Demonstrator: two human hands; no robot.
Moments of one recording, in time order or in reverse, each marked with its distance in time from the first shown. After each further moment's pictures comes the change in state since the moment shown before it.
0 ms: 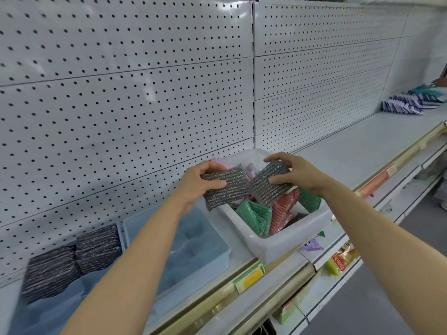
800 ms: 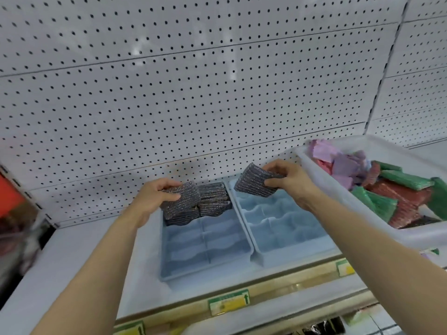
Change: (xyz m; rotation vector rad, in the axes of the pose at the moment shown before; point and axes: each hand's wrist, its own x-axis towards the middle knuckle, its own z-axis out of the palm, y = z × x) left_hand -0.210 -0.073 -0.290 0.154 0.487 -0.347; right_hand 0.020 -0.075 0.281 0.313 -0.136 -0.113
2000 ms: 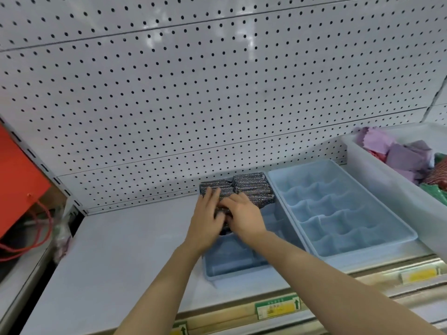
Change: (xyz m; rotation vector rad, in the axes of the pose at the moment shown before) left_hand -0.001 -0.100 0.029 0.582 0.002 0.235; right_hand 0.000 0.066 0.230 -0.904 -0.121 -0.342
